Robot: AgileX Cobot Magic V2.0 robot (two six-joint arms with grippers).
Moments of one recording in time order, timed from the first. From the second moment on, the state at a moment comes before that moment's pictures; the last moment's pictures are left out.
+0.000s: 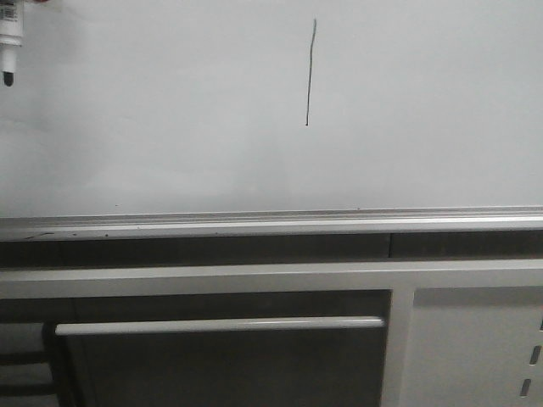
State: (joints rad) left arm -0.30 0.87 -0.52 -1.70 0.45 1.73; right arm 0.50 0.95 -1.08 0.93 0.66 -0.93
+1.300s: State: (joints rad) left arm -0.31 0.97 -0.52 -1.78 0.38 2.18; right arm 0.50 0.95 -1.08 0.93 0.66 -0.93
